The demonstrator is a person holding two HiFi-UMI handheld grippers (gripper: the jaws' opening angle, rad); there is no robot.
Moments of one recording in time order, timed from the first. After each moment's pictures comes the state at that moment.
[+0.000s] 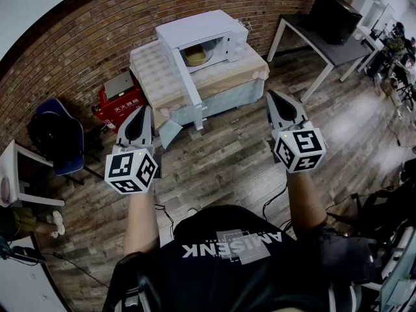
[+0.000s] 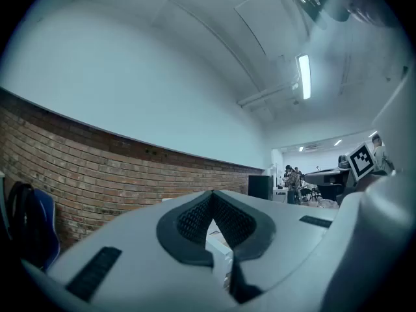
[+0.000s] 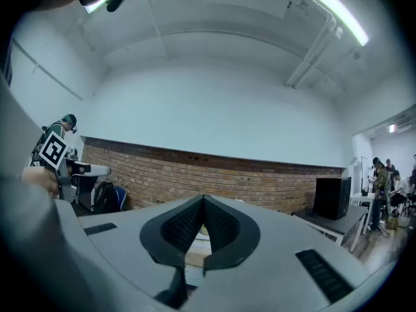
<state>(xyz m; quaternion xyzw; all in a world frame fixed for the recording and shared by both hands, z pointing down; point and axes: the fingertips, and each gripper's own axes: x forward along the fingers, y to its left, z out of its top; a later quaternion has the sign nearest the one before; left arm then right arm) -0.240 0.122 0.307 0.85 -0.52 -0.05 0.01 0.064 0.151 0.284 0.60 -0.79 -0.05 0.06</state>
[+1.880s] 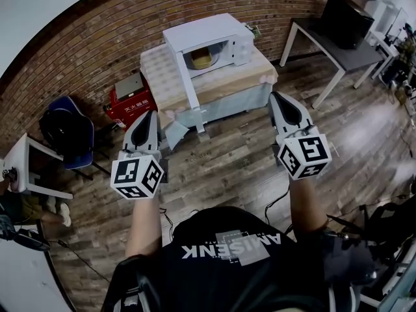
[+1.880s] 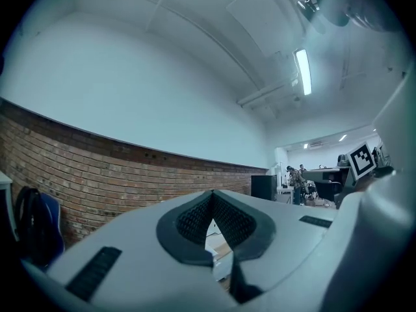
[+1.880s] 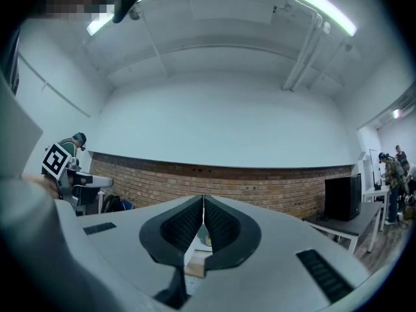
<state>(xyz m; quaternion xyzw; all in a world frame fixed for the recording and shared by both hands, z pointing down) -0.188 0.149 0.295 0.84 -0.54 -0.05 0.00 0.104 0.163 0.265 0.57 -0.82 -0.06 0.01</state>
